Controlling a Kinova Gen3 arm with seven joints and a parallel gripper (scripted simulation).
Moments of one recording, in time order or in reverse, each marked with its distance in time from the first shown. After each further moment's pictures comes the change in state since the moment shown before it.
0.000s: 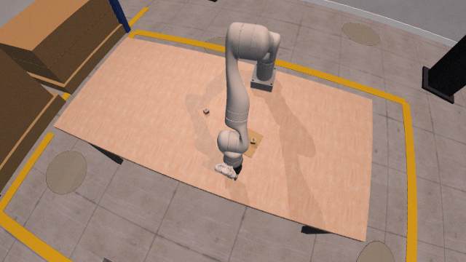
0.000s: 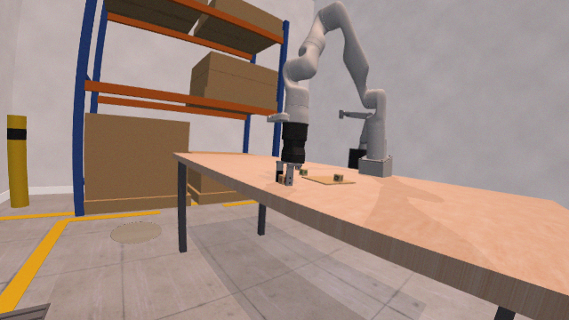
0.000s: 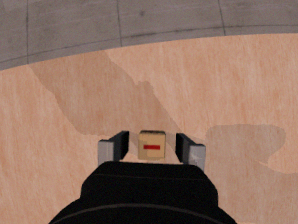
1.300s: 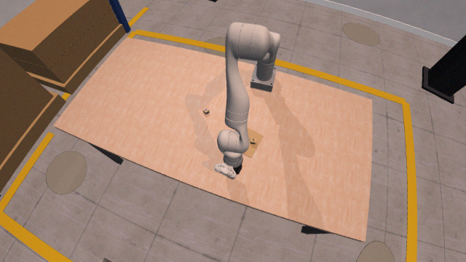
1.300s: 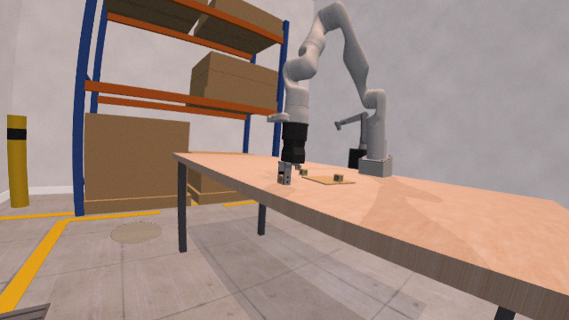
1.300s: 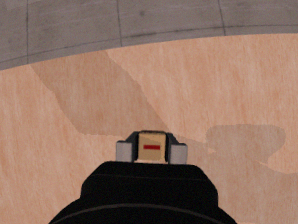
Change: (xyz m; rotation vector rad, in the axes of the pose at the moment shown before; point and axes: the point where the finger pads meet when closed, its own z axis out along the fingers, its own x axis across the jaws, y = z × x) arm 0.000 0.000 0.000 0.000 0.000 0.000
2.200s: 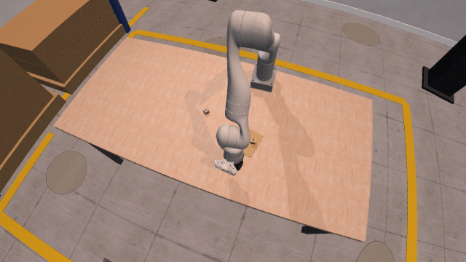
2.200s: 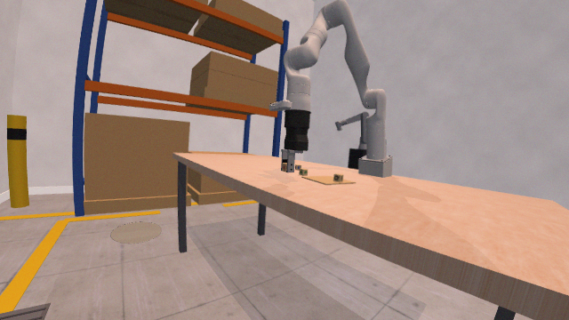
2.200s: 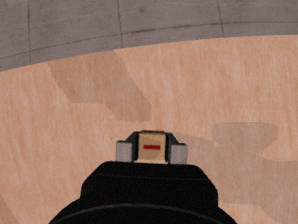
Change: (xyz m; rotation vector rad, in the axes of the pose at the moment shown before) arm 0.001 0.010 -0.036 -0.031 0.005 -0.002
